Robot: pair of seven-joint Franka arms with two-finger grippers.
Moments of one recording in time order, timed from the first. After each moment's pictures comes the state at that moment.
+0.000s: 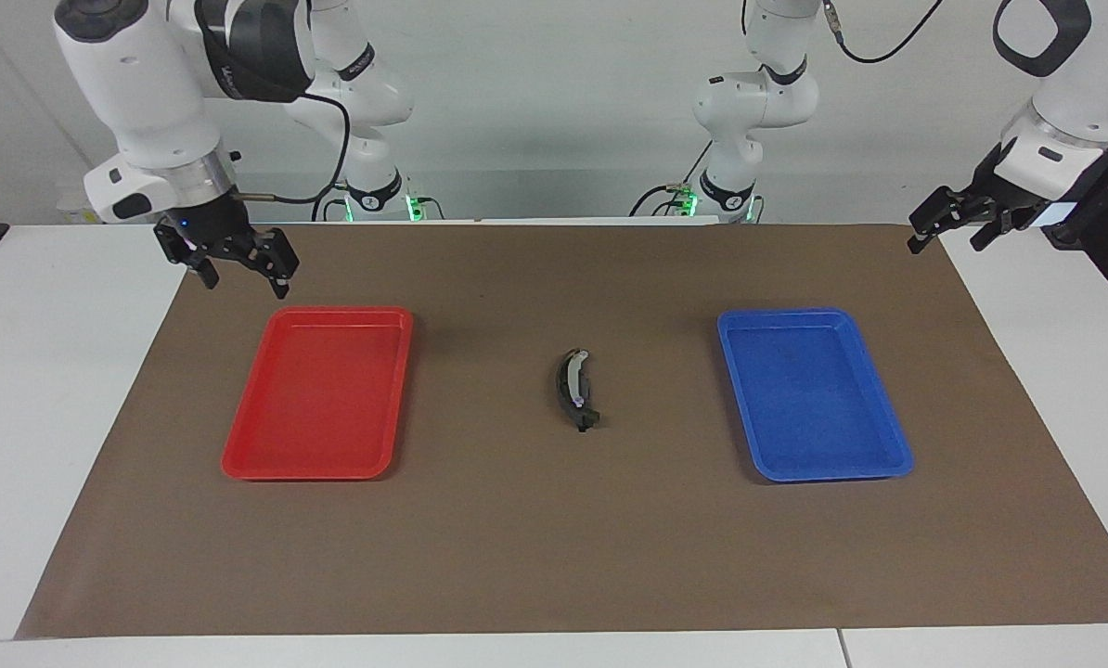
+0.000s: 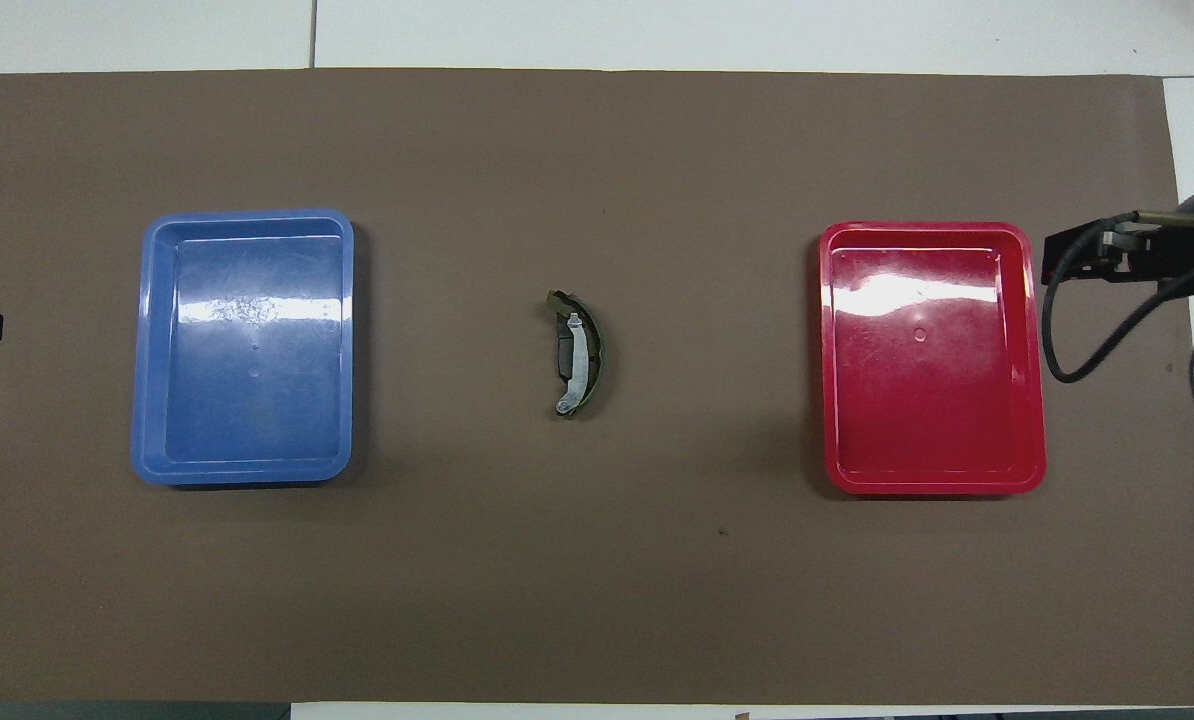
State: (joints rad) left arm -0.02 -0.01 0.12 -1.58 -0.02 1.50 0.12; right arm -0.01 -0.05 0.00 -1.68 -0.05 1.64 0.16
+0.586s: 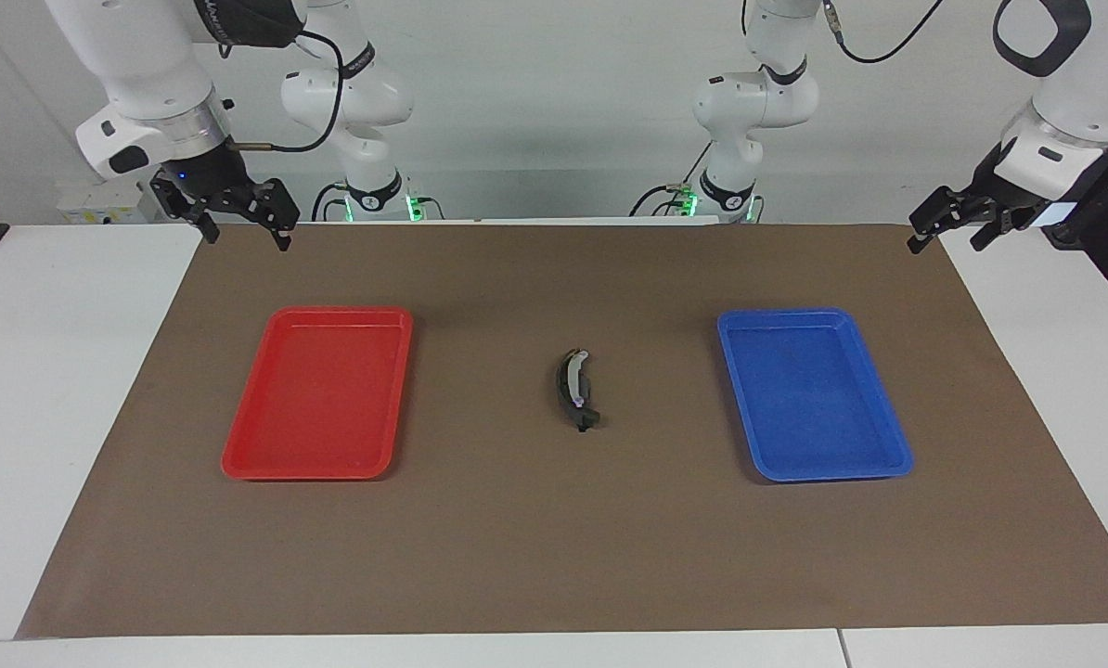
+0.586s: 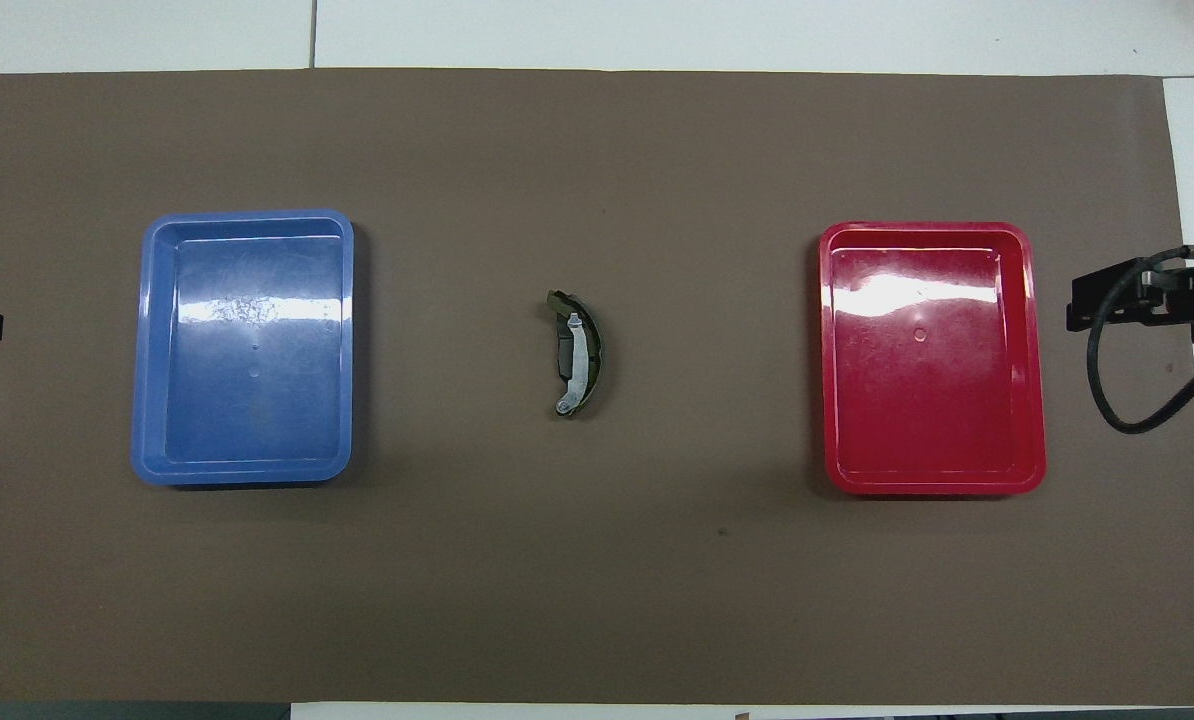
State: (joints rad) left arm -0.02 -0.01 0.12 -1.58 -0.02 1.50 0.12; right arm 0.00 -0.06 0.01 -1.62 -0.03 1.52 0.15
